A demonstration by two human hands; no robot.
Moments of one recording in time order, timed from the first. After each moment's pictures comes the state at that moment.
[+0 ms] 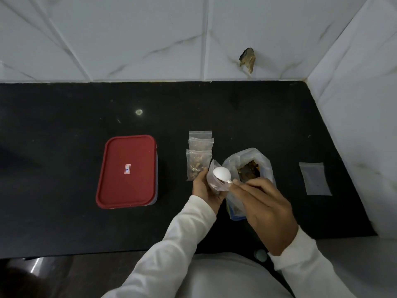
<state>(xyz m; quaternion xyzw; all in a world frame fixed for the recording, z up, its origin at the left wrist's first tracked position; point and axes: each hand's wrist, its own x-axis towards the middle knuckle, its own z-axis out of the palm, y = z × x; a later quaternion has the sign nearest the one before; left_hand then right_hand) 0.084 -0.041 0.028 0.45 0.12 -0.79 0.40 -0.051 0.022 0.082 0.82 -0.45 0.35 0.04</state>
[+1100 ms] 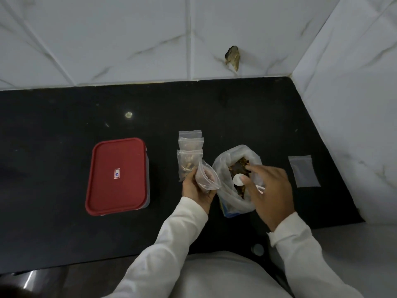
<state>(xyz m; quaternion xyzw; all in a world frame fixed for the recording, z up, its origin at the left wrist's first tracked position) 0.091 -0.037 0.036 0.45 0.14 -0.77 0.42 -0.084 0.013 0.062 0.64 -0.71 0.26 -0.15</state>
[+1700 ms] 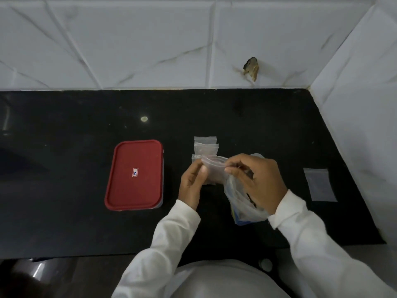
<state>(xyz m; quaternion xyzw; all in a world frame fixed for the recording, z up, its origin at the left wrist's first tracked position) 0.136 -0.035 0.050 0.45 -0.38 -0.63 0.51 -0.038 -0.039 0.119 0.74 -0.51 0.34 -0.26</state>
